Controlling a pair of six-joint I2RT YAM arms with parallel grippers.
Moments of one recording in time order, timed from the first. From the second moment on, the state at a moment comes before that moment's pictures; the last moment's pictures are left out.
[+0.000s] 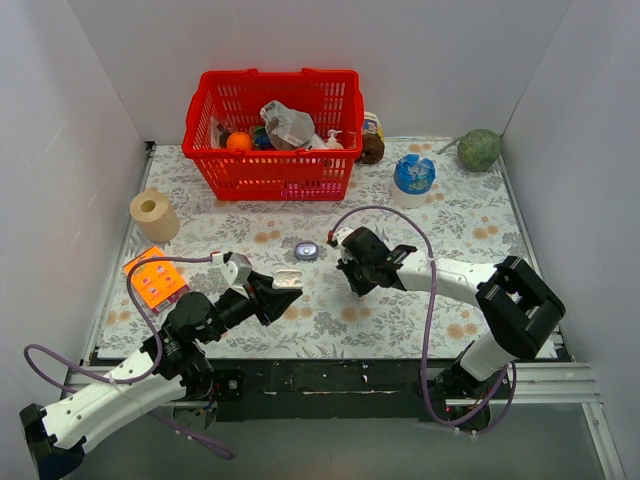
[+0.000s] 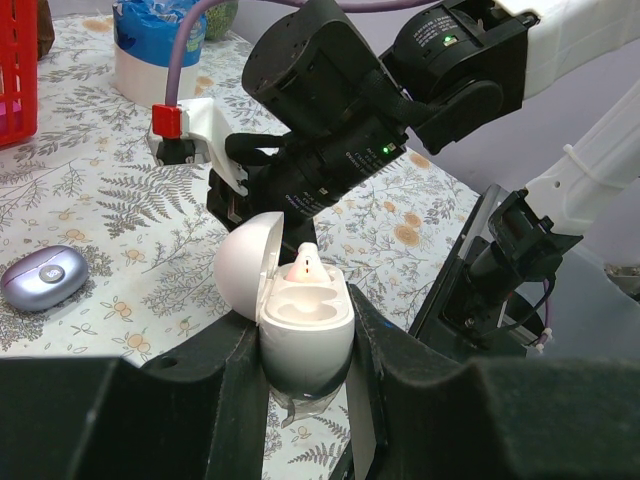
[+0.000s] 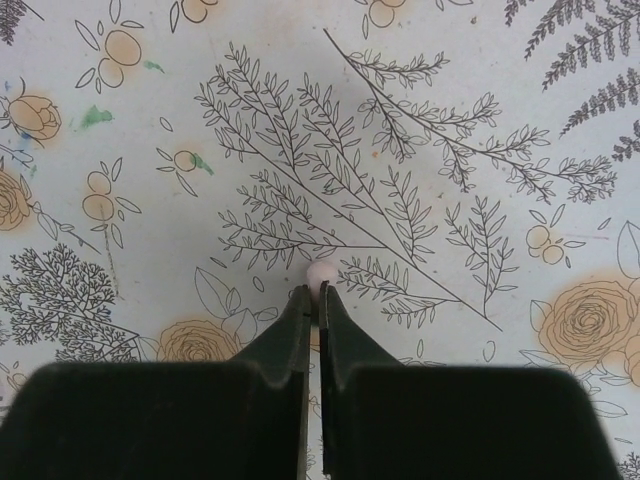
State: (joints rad) left arm -0.91 0.38 0.32 0.13 0.07 -0.36; right arm 0.85 1.56 0.87 -0.32 0.02 0.11
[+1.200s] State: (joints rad) left arm -0.91 0.79 0.42 0.53 0.74 -0.37; right arm 1.17 1.01 1.31 -0.74 -0.48 0.10
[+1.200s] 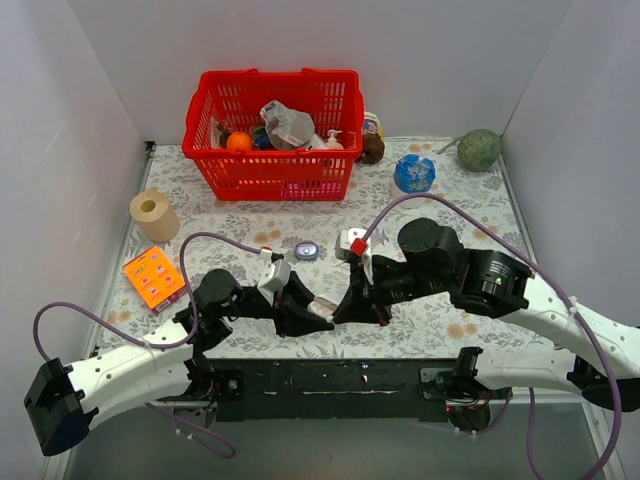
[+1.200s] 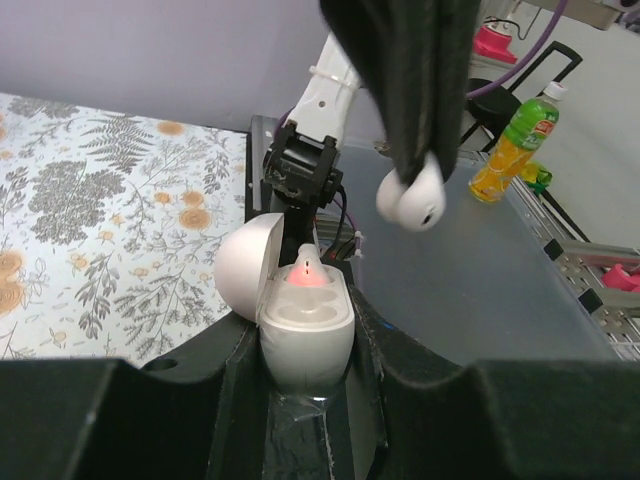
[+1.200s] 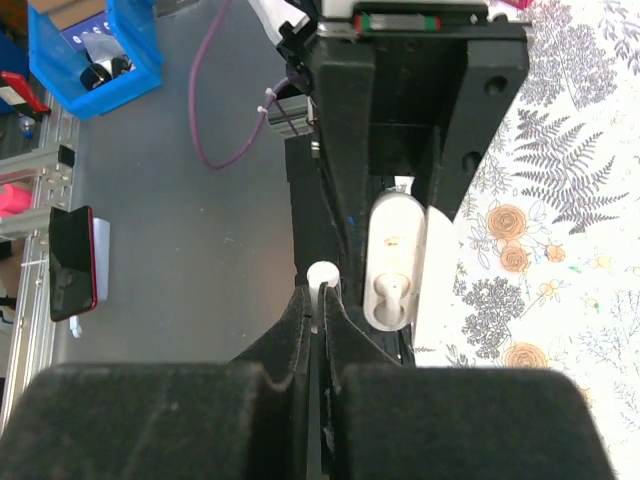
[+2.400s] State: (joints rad) left arm -0.91 0.77 0.41 0.60 0.81 -0.42; right arm 1.20 1.01 1.18 -0.49 -0.39 0.18
